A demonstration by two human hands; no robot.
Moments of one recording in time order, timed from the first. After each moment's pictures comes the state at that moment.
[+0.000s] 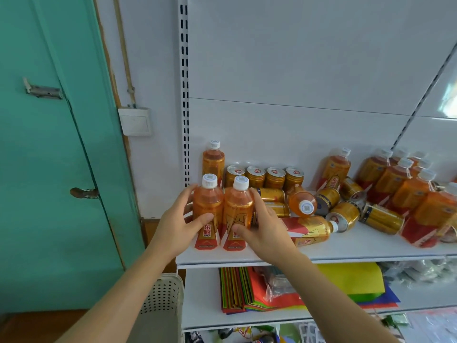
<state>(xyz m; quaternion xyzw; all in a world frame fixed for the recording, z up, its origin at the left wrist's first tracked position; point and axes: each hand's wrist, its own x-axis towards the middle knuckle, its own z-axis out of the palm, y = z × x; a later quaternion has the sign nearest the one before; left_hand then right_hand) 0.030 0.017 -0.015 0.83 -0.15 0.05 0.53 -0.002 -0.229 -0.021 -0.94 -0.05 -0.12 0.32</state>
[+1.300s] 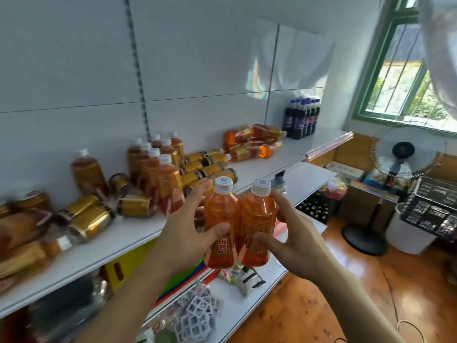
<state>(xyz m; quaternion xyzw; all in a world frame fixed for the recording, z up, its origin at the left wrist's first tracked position) -0.189 -0.505 0.041 0.71 -0.46 -0.09 0.52 -0.375 -0.690 0.028 -0.92 0.17 -0.27 0.25</state>
